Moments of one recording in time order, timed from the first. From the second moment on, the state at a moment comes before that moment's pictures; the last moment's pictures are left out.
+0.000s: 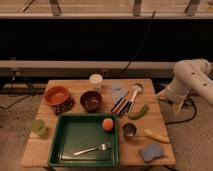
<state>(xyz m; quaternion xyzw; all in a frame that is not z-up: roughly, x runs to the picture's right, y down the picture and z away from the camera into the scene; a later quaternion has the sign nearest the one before) 0.326 0.102 0.746 -0.30 -0.15 -0.35 0.88</state>
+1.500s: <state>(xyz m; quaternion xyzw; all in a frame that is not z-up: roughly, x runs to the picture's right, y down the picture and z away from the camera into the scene) 0.326 0.311 0.681 -0.32 -0.17 -0.30 0.88</state>
